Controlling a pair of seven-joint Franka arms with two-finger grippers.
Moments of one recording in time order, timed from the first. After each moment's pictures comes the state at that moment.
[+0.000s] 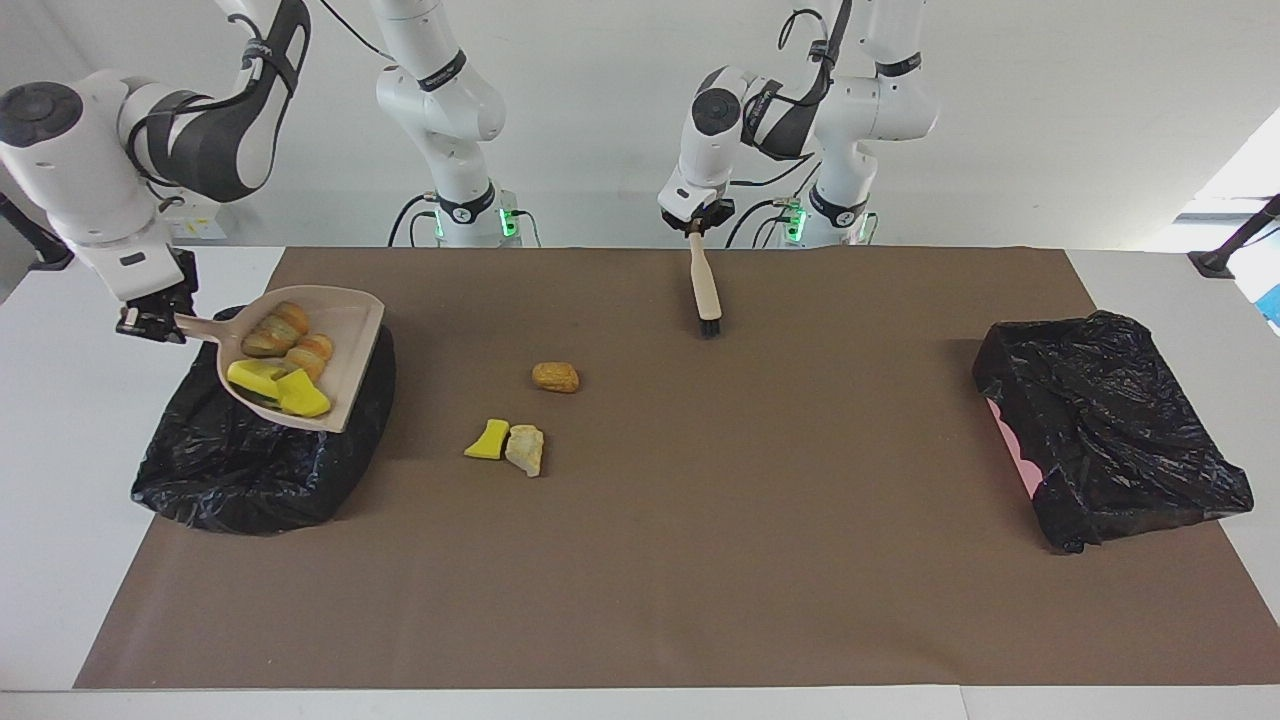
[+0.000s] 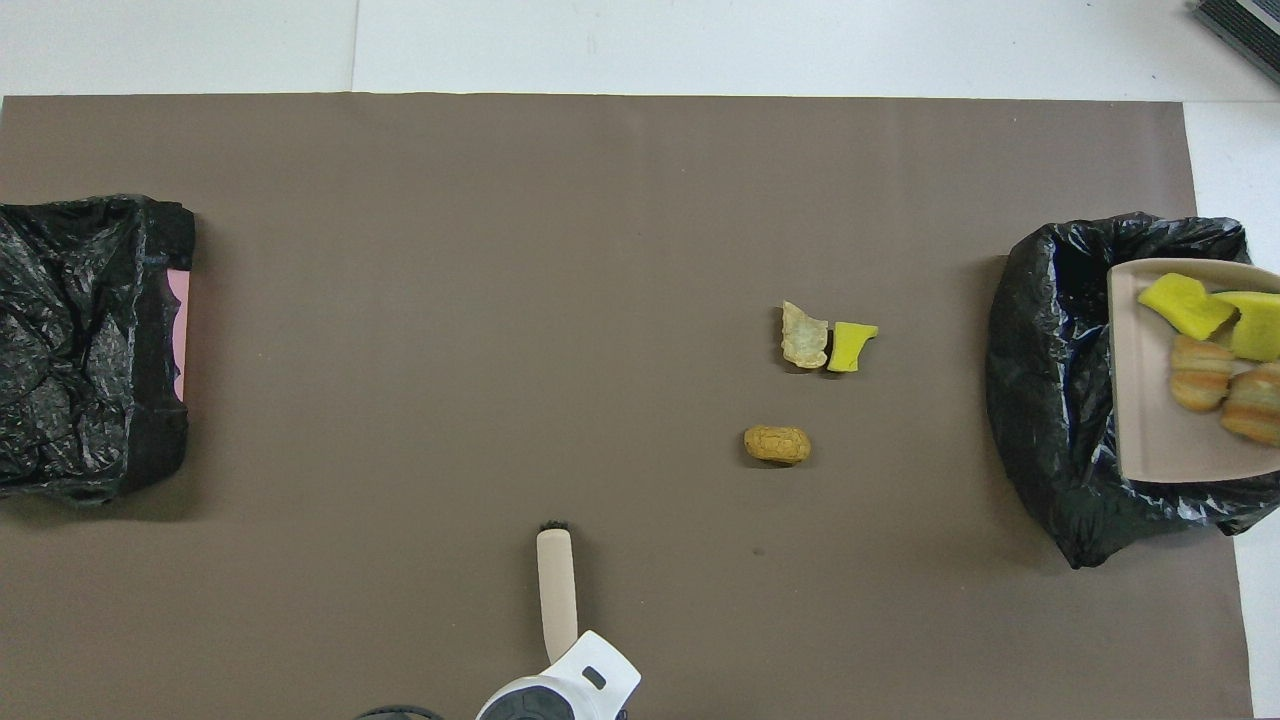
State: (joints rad) left arm -0.15 -0.40 -0.86 -2.56 -0.59 2.01 -0.62; right arm -0.53 0.09 0.04 -1.76 -0.34 1.98 -1.83
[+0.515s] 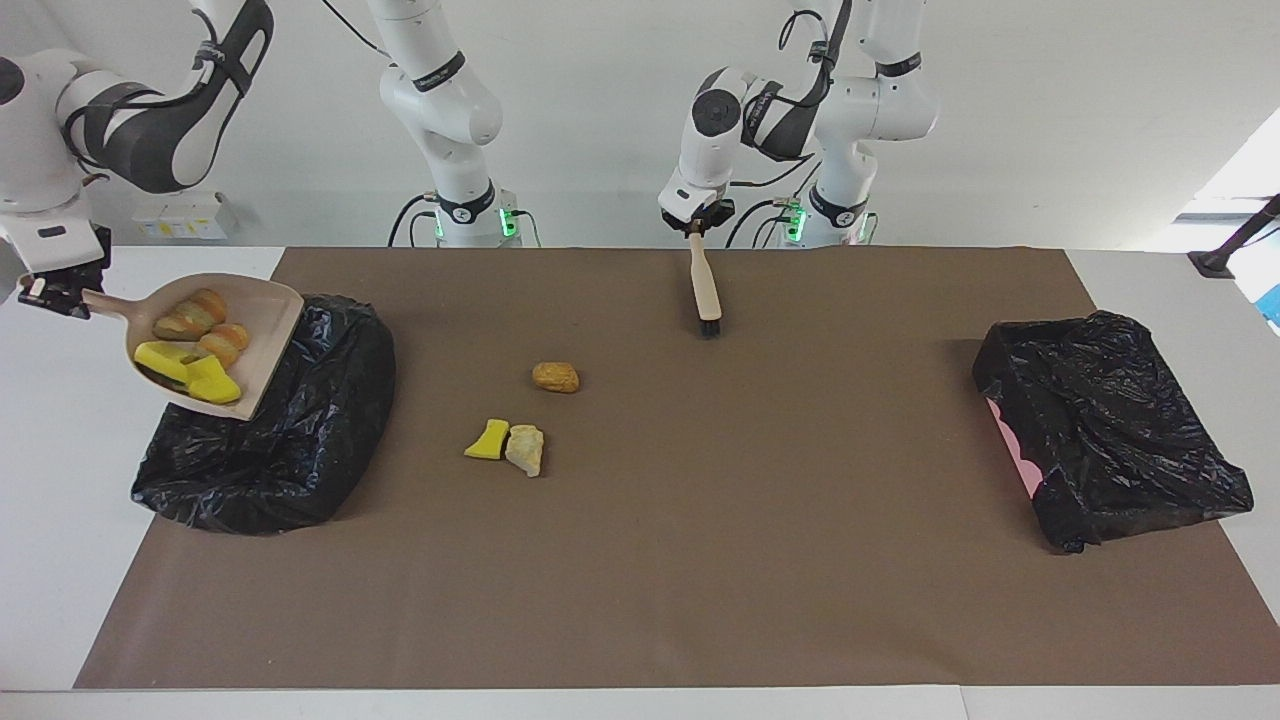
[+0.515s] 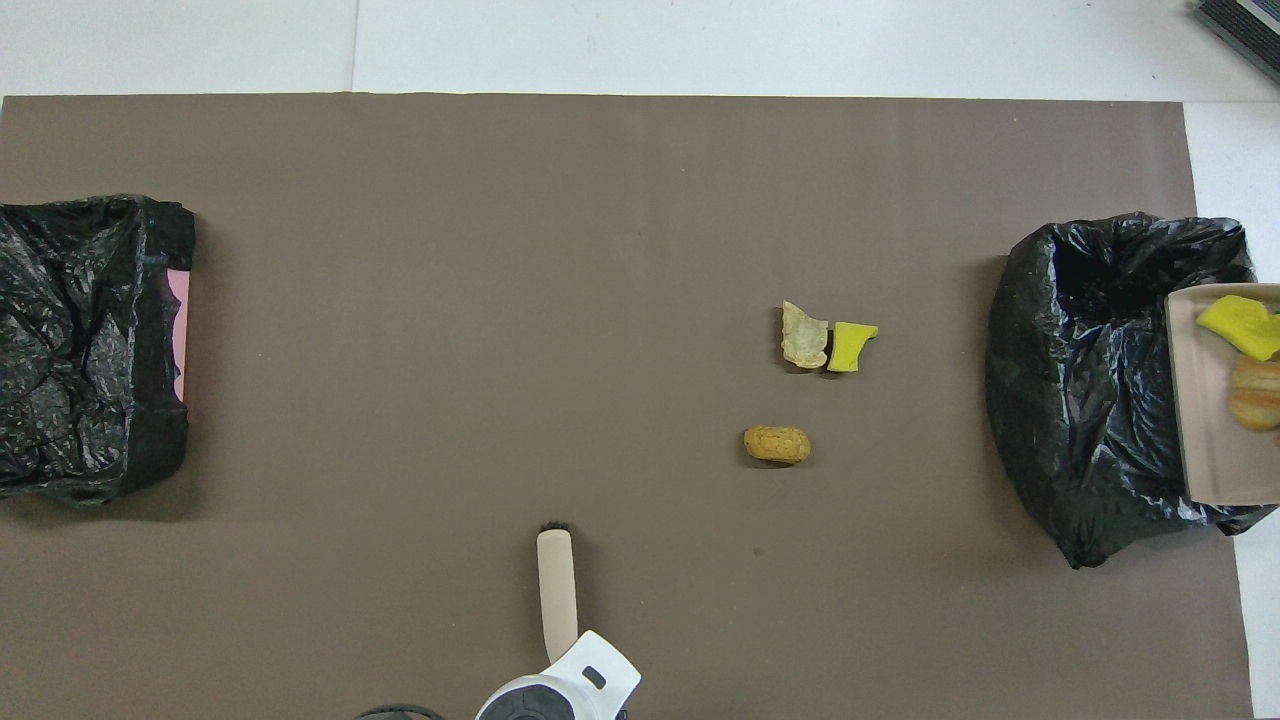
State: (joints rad) left arm -0.15 -0.38 -0.85 -2.56 -0.60 2.02 -0.59; right arm -0.53 0.09 0.06 -1.80 -0.62 2.12 -1.87
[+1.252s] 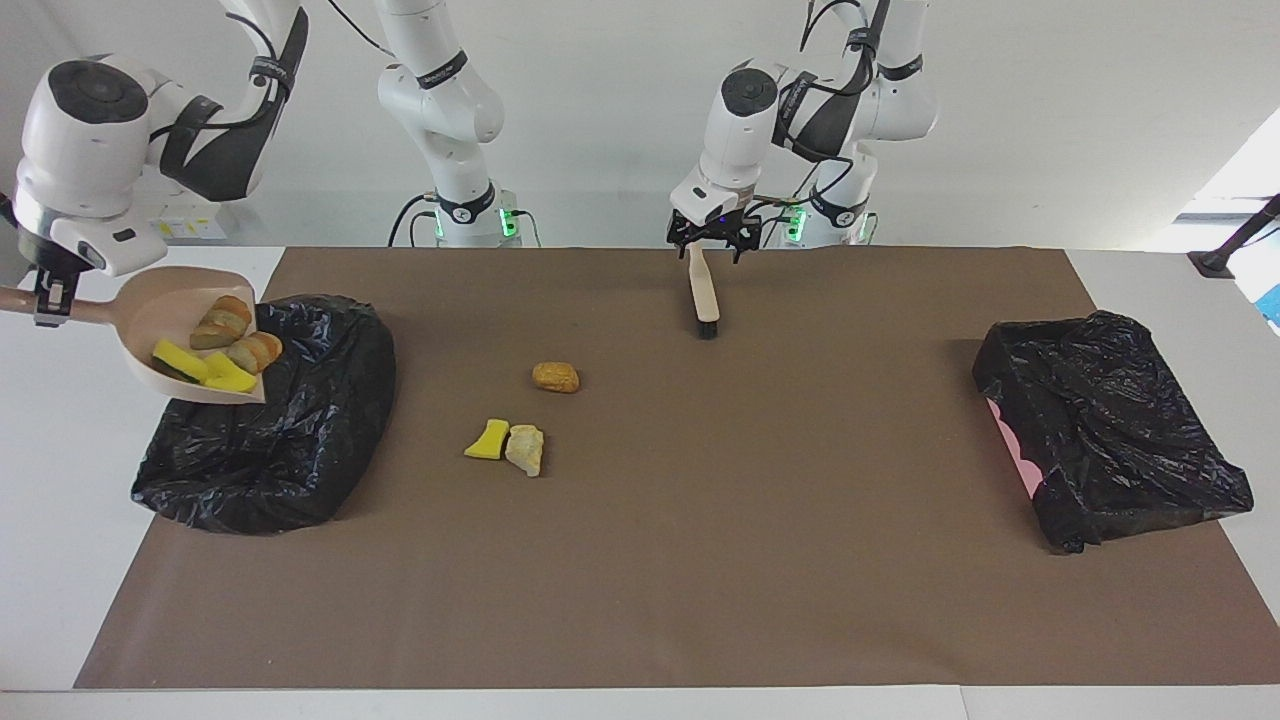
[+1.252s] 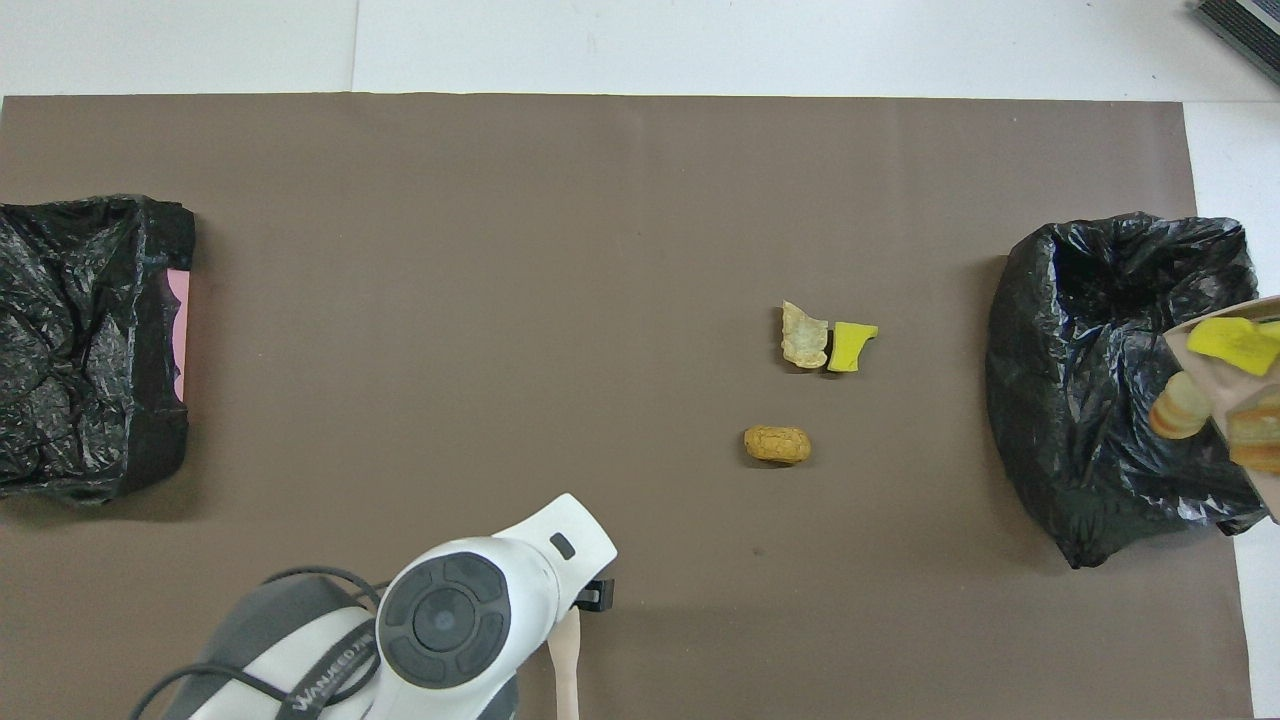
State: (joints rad) left arm -0.15 -0.24 -0.57 -2.29 -0.21 2.04 -0.44; right arm -0.49 0.02 0.06 -1.85 -0.73 2.20 -2.01
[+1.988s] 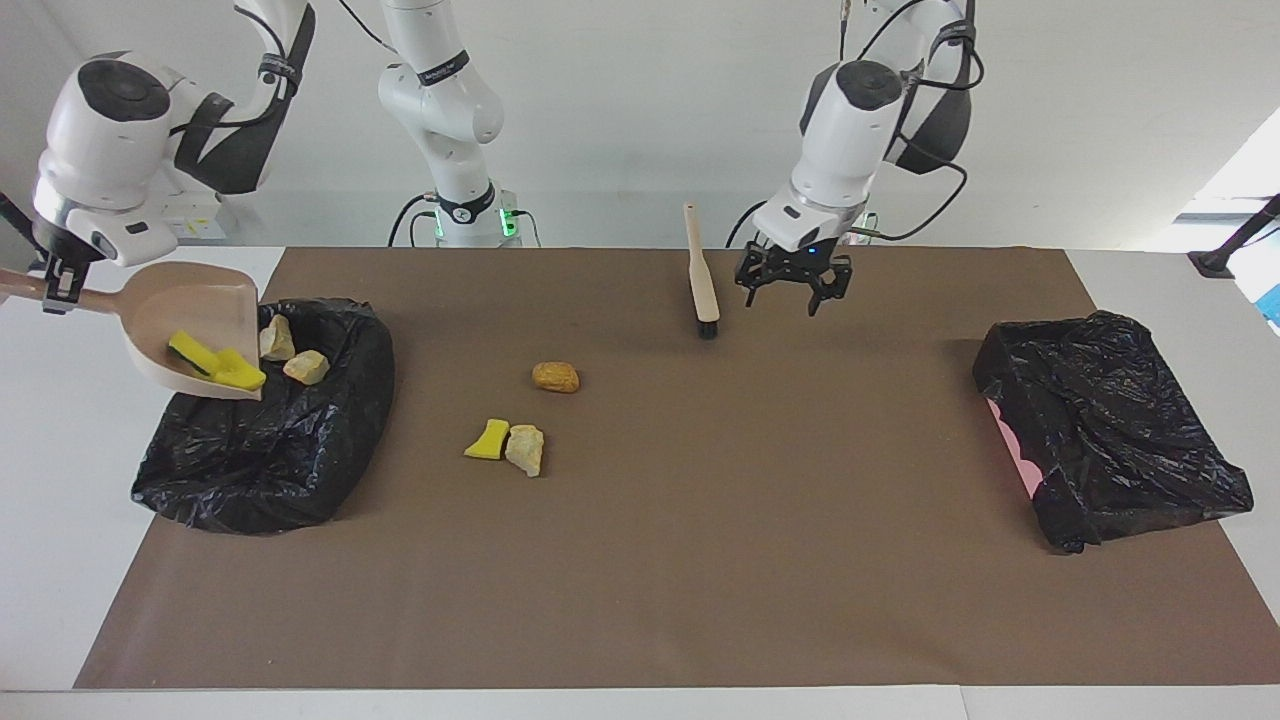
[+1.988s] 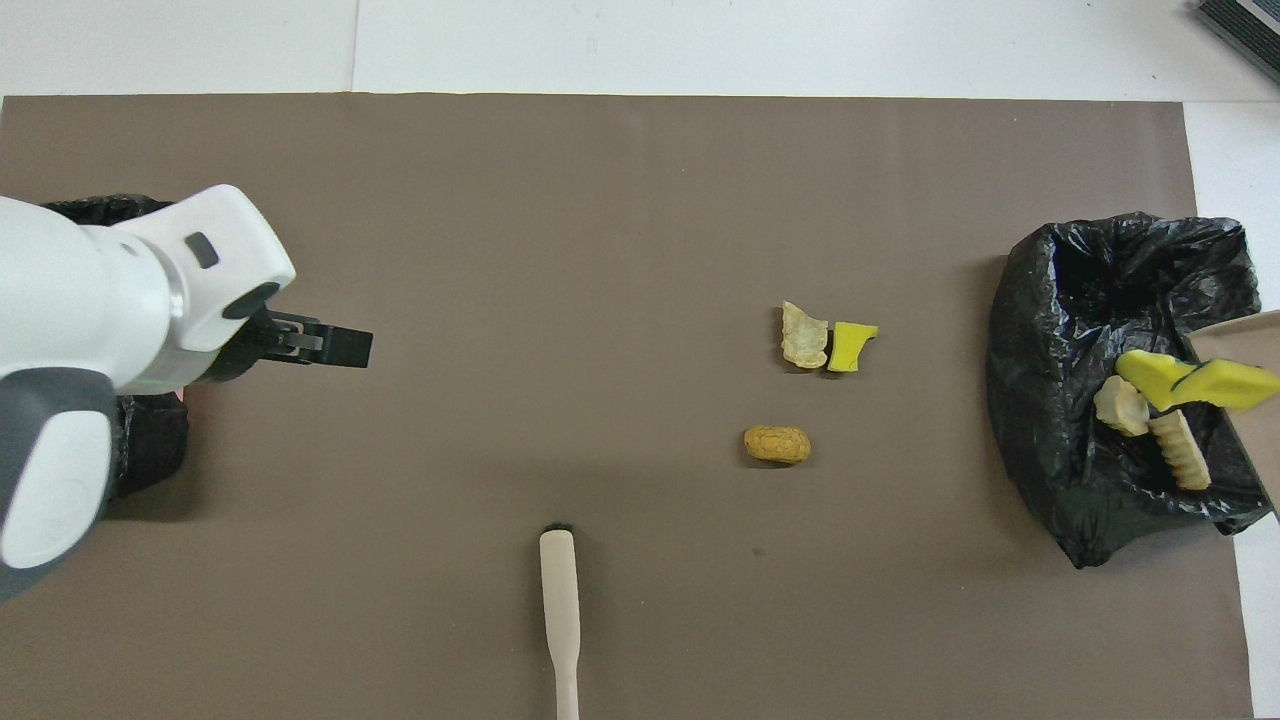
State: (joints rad) left arm -0.15 -0.08 -0.12 -1.77 -0.05 1.83 -0.02; right arm -0.48 -0.13 0.05 -2.00 -0.90 2.26 -1.80
